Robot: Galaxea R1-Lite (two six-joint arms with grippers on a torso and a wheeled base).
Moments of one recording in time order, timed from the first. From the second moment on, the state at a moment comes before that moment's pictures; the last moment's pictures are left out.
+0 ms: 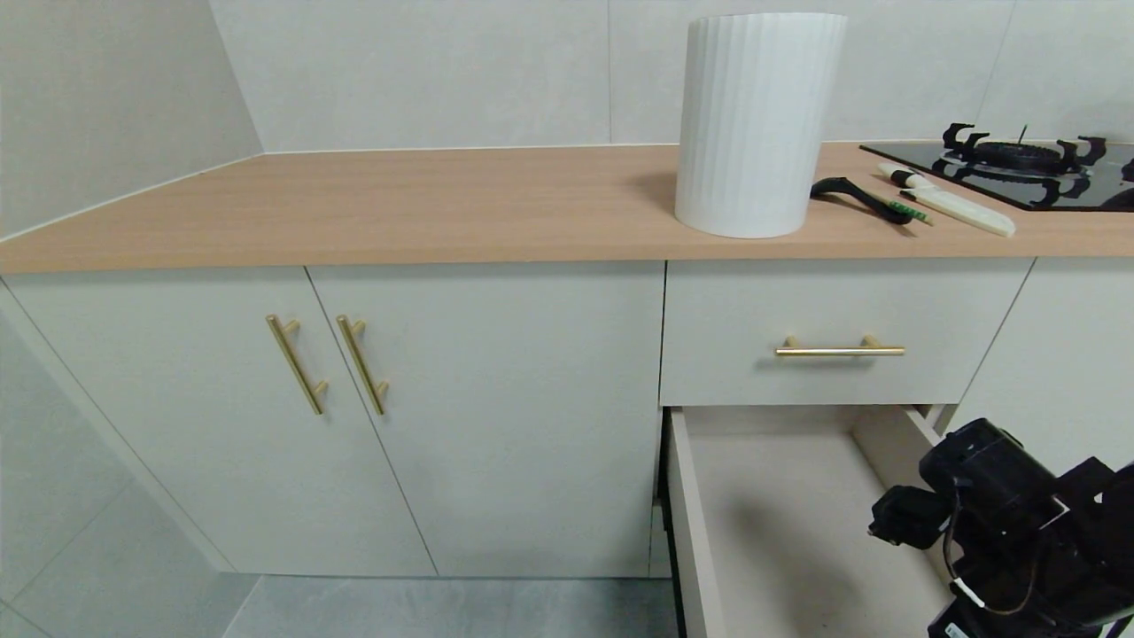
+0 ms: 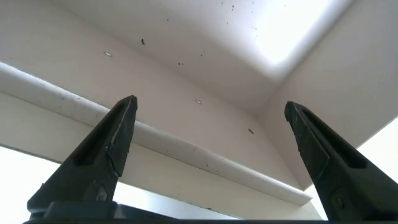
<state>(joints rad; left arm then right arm) 0.00 0.00 0.00 0.00 -0.01 0.00 0.39 1.66 -0.67 0.33 -0.13 -0.20</state>
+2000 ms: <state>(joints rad) 0.00 0.00 0.00 0.00 -0.01 0.00 0.29 1.40 -0.78 -0.05 -0.14 0.06</state>
